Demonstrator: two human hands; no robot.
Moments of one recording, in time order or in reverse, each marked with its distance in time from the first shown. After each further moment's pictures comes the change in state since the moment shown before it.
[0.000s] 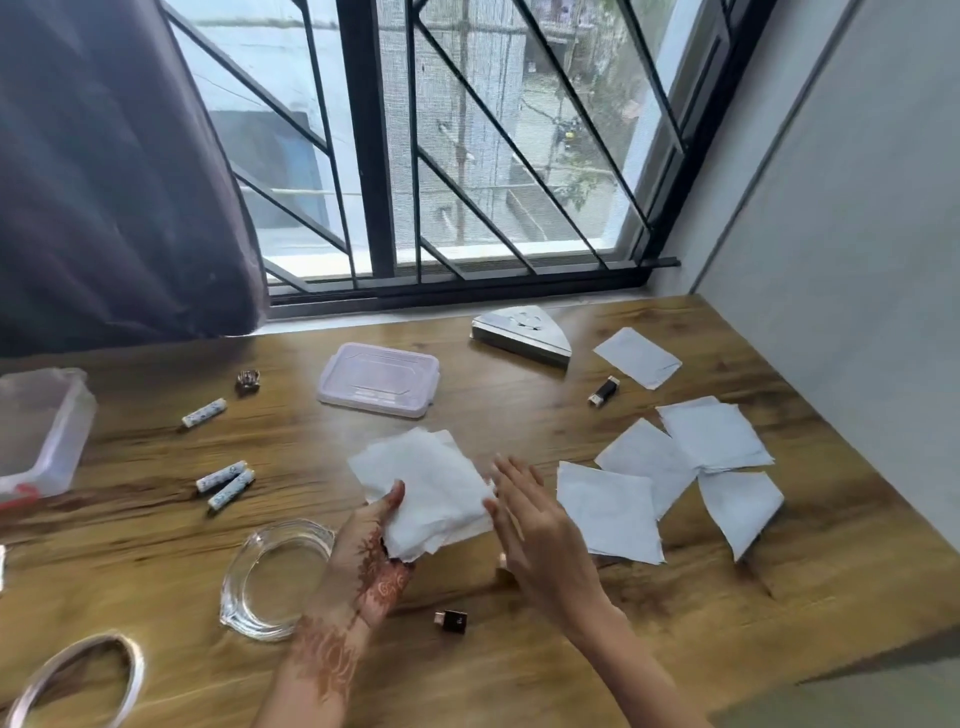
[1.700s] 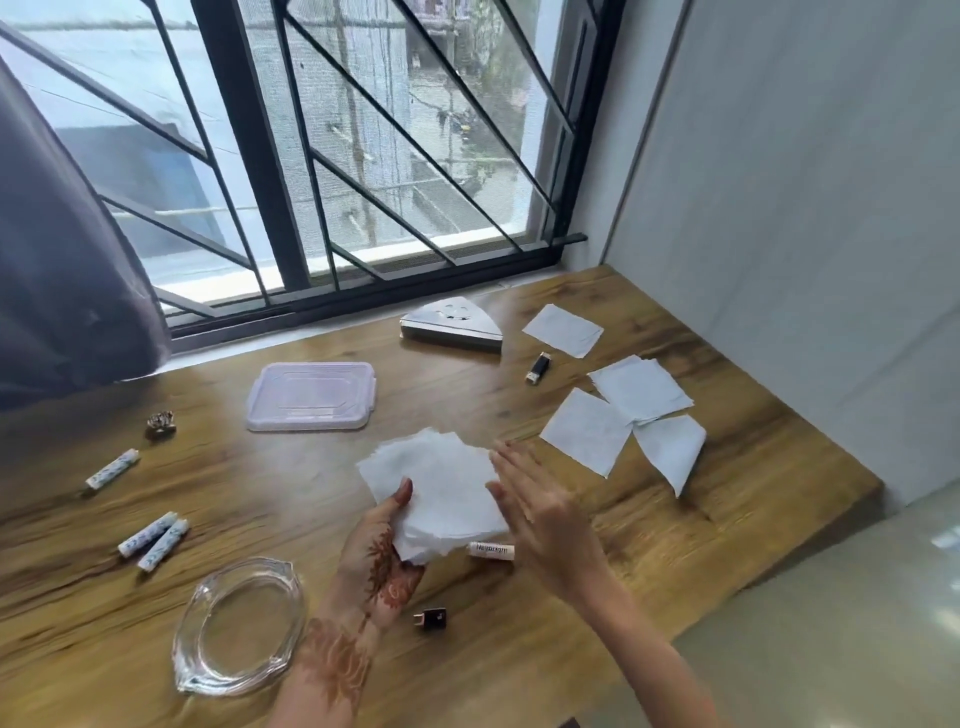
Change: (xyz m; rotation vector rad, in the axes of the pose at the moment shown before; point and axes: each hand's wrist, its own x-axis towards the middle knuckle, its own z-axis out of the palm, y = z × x) left_hand 0.019 -0.020 0.005 0.034 -0.230 -0.294; right_hand -0.021 0.006 -0.021 0.028 0.156 0.114
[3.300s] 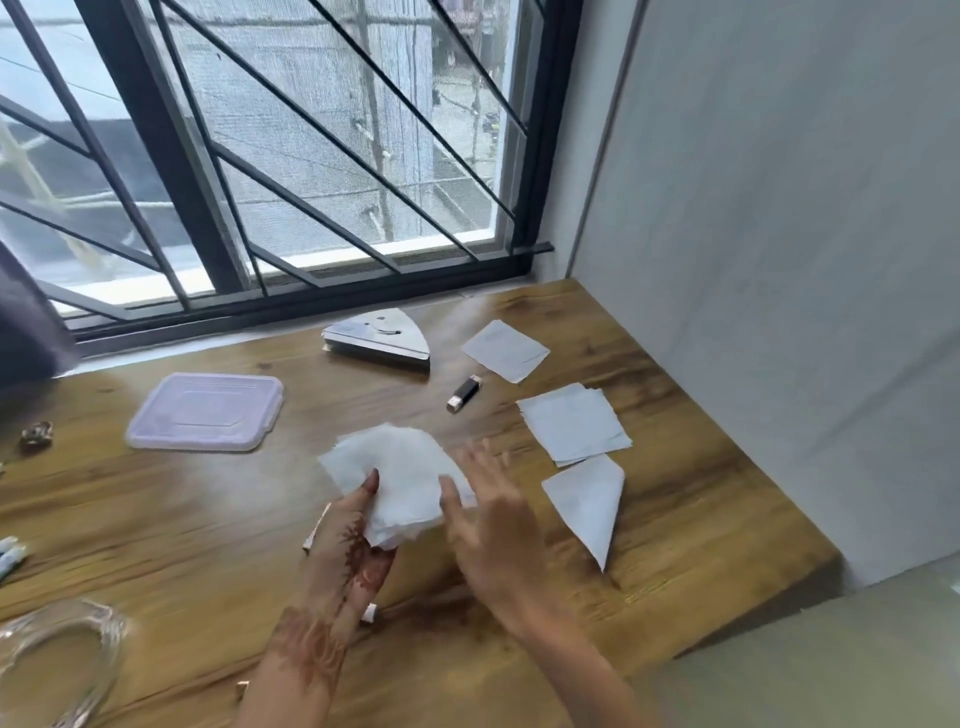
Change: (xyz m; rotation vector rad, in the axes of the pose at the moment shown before) left_hand 0.086 -0.064 0.066 0.132 0.310 0.235; right_hand 0.025 0.068 -0.059 0.013 0.041 0.212
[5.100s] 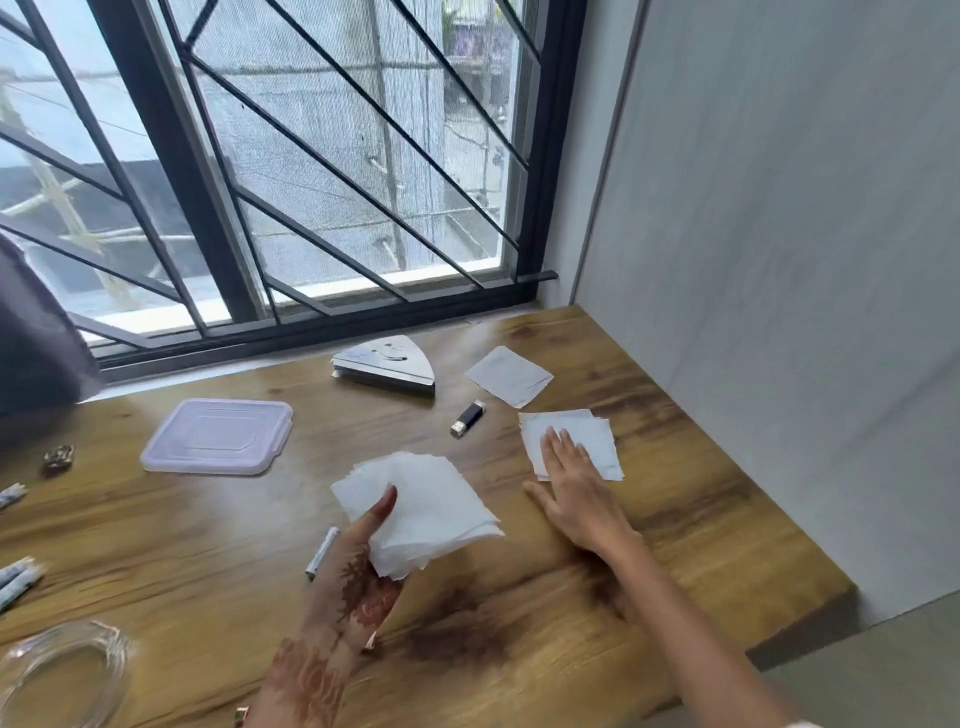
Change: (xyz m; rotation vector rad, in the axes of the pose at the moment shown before) left_hand -0.022 0.001 0.017 -0.042 -0.104 -0.027; right_hand 0.064 0.135 -0.022 -0.488 -0.472 0.012
